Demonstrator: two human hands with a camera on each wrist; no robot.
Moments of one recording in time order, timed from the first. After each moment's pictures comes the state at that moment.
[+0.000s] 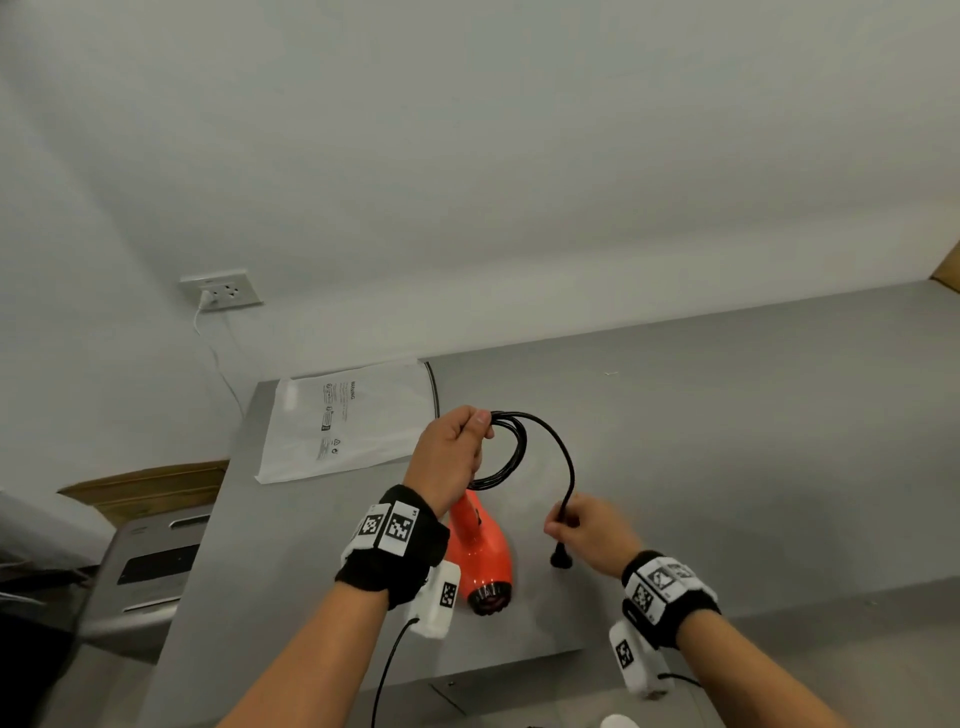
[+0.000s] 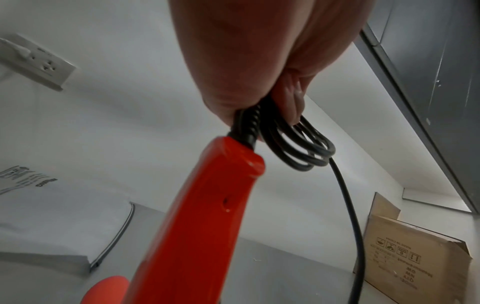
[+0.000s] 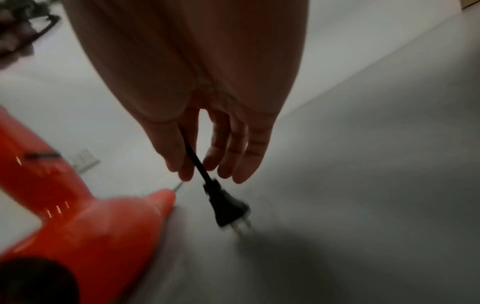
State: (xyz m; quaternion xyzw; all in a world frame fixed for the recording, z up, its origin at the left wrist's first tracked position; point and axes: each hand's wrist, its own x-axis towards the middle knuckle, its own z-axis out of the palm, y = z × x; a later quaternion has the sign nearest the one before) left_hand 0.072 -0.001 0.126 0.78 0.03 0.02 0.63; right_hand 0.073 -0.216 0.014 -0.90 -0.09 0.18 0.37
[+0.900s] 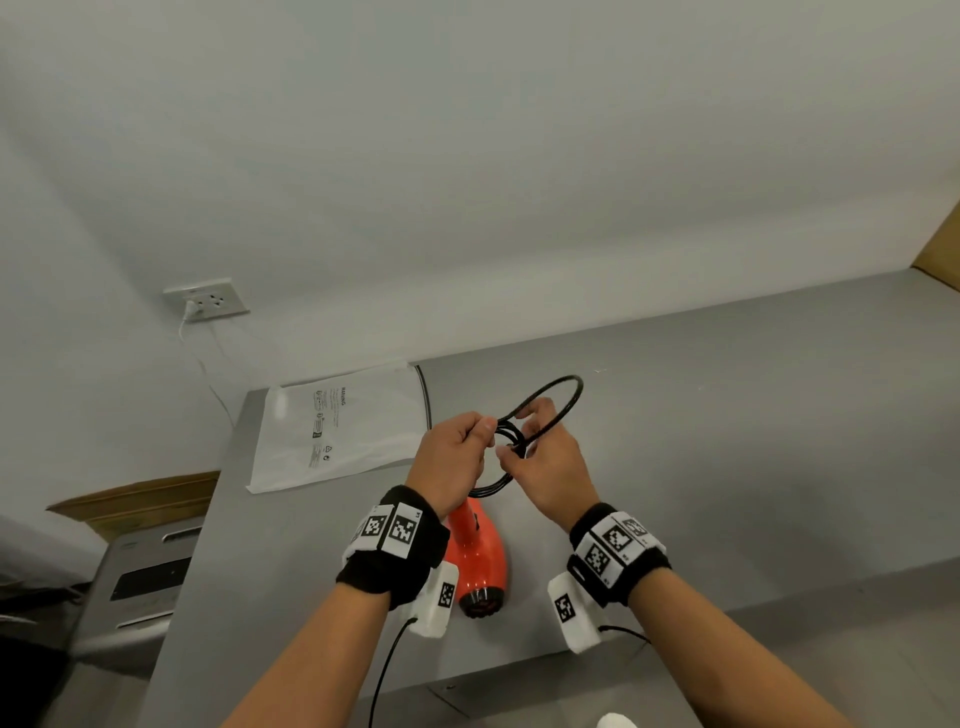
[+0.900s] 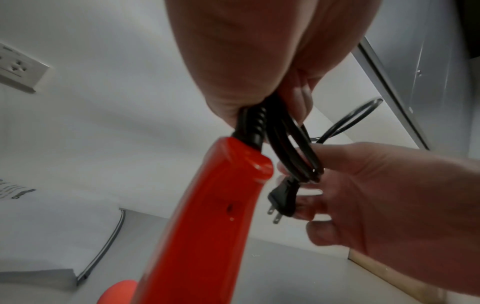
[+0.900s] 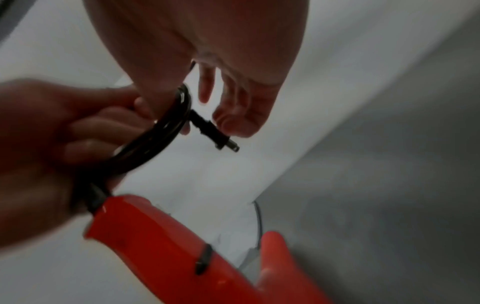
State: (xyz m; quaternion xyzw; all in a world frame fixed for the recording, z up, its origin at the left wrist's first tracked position) left_hand 0.077 -0.011 0.124 0.82 0.01 0.01 0.58; right_hand 0.084 -0.161 0.099 -0.83 -0.08 -0.04 0.56
